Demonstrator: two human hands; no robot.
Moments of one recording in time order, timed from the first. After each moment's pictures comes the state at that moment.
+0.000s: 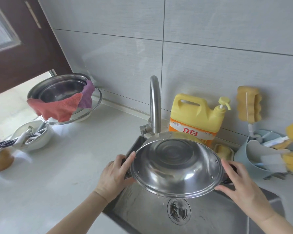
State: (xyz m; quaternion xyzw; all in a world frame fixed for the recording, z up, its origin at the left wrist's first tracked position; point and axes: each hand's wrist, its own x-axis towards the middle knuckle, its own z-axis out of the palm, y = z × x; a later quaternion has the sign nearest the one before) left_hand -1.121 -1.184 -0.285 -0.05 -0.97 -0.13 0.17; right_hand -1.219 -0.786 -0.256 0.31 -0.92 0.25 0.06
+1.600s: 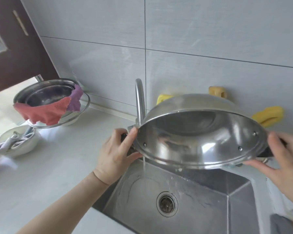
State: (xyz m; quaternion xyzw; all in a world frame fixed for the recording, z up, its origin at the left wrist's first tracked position) left_hand -1.135 -1.130 -0.178 -0.14 -0.90 -0.16 0.37; right_hand -1.179 -0.722 -0.120 0.18 -0.94 0.27 0.11
